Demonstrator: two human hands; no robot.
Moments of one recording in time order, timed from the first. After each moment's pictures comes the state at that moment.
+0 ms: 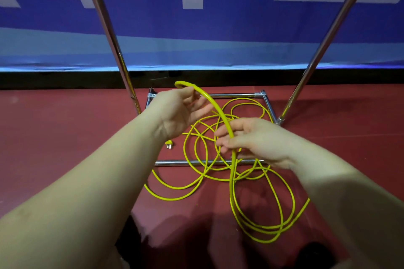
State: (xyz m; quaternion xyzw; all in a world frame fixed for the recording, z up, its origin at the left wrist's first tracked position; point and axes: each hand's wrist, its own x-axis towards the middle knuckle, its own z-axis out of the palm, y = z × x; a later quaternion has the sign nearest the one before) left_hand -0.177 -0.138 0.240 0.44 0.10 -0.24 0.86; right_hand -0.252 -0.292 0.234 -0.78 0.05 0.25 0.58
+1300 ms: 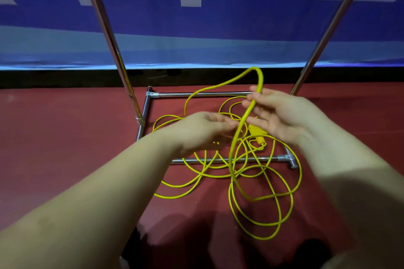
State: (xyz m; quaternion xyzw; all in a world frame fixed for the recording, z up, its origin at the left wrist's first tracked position) left_hand -0.212 -0.155 0.224 0.67 -0.13 -0.39 0.61; right_hand -0.235 -0.318 0.253 -0.55 0.20 0.05 0.81
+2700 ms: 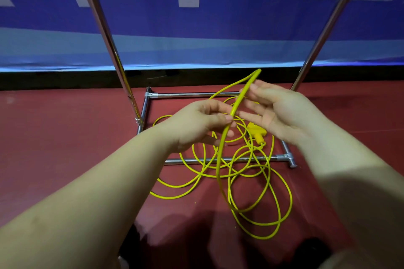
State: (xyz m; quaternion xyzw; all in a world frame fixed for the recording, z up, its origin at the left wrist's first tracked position) left_hand -0.206 -0.153 0.231 0.66 -0.15 -0.34 0.65; right_hand -0.234 -0.316 0.255 -0.53 0.16 0.04 0.84
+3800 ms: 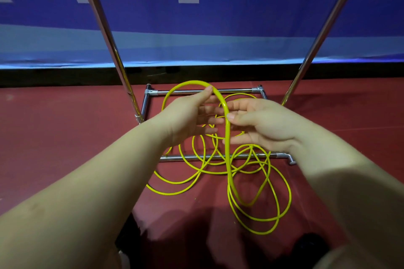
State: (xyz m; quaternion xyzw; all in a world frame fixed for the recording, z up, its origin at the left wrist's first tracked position) left_hand -0.197 -0.150 0.228 0.62 -0.02 -0.32 0.71; right_hand -0.250 -0.300 0.251 -0.66 0.05 0.23 0.71
